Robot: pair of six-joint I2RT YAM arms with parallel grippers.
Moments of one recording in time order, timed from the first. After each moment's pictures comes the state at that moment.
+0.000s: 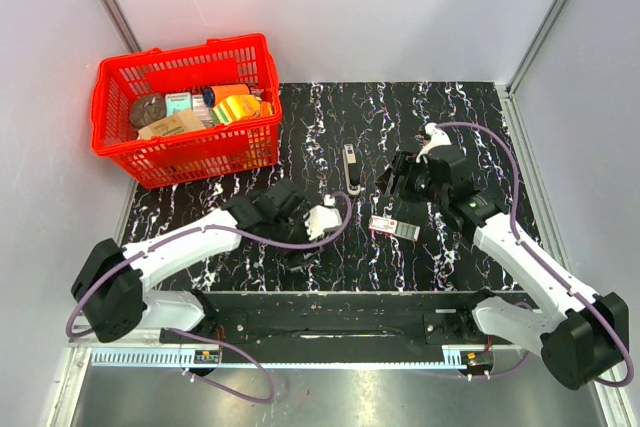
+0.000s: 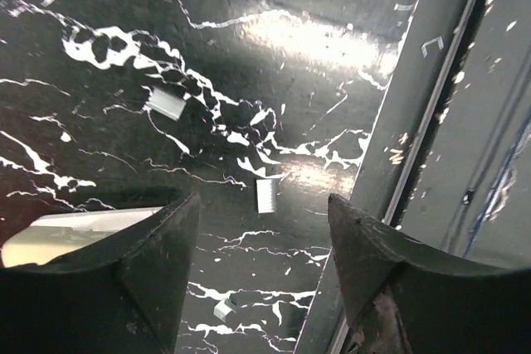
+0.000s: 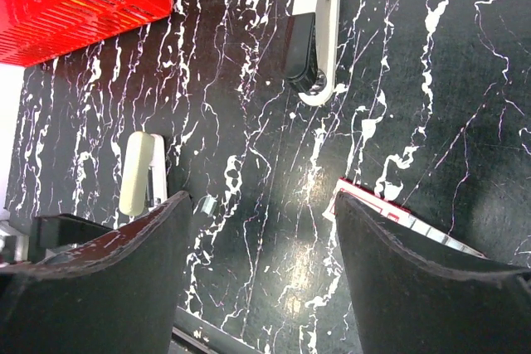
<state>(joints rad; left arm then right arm) -0.79 1.28 0.87 -0.61 0.37 0.37 0.46 1.06 0.83 -0.28 -0.09 0.56</state>
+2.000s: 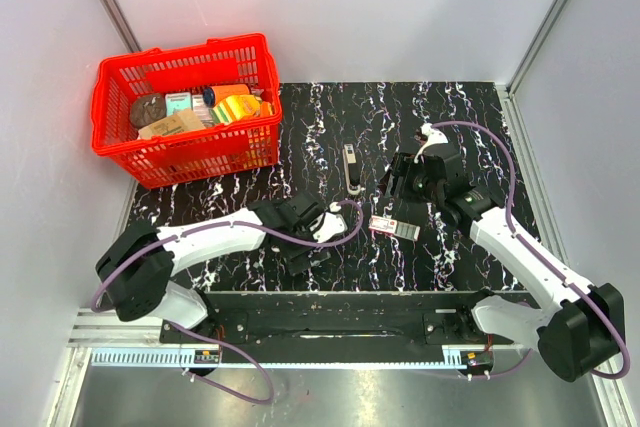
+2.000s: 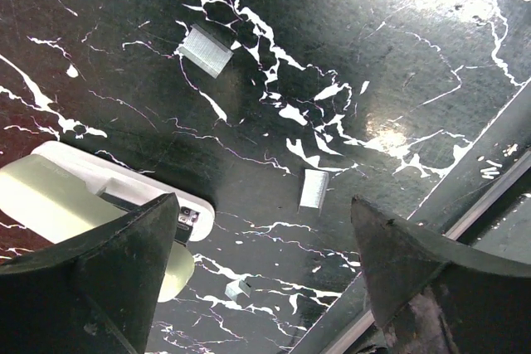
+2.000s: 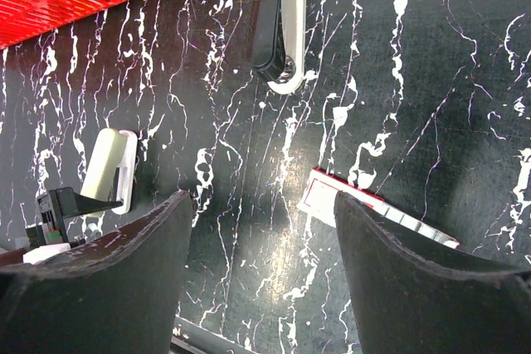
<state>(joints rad) -0.92 1.44 0.86 -0.62 0.01 0.25 0.46 1.11 0.86 -0.34 -0.04 0.53</state>
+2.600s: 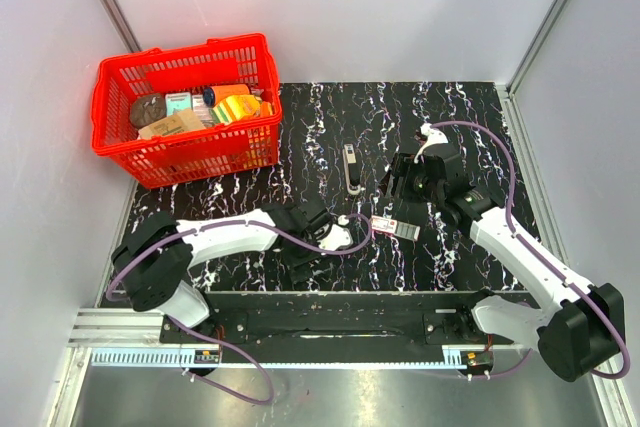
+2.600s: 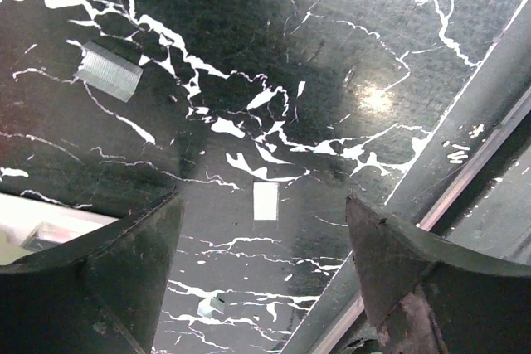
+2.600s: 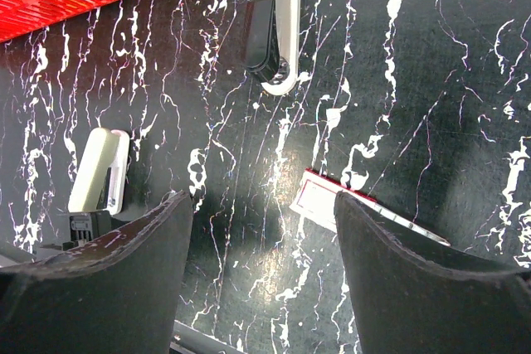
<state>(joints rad) -0.96 1.52 0.87 -0.64 0.09 0.28 0.46 1.11 0.86 -0.35 -0.03 0.51</state>
